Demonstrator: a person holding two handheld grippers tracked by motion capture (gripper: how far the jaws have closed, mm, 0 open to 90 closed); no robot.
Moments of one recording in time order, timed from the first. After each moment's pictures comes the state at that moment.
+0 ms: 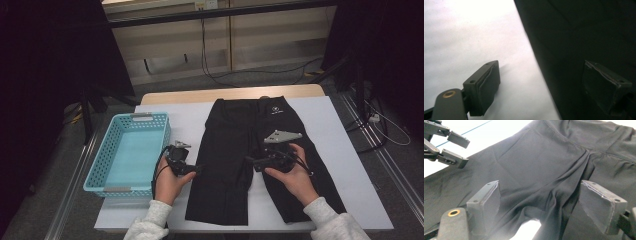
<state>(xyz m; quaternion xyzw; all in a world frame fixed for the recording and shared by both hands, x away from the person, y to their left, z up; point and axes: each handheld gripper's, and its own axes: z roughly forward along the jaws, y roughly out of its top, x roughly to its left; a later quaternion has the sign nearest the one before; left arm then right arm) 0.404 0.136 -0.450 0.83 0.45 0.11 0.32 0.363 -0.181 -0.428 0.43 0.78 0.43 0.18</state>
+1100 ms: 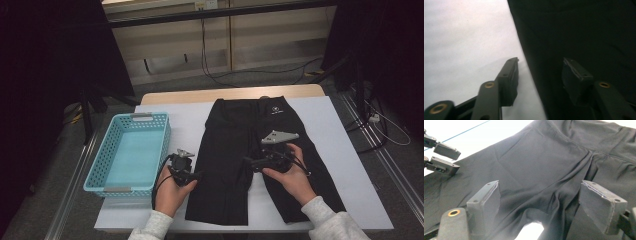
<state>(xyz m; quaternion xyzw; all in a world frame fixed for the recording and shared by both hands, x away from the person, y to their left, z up) 0.370 0.126 -0.444 0.83 0.46 0.12 0.29 0.364 -0.176 -0.430 0.42 0.78 0.42 0.18</state>
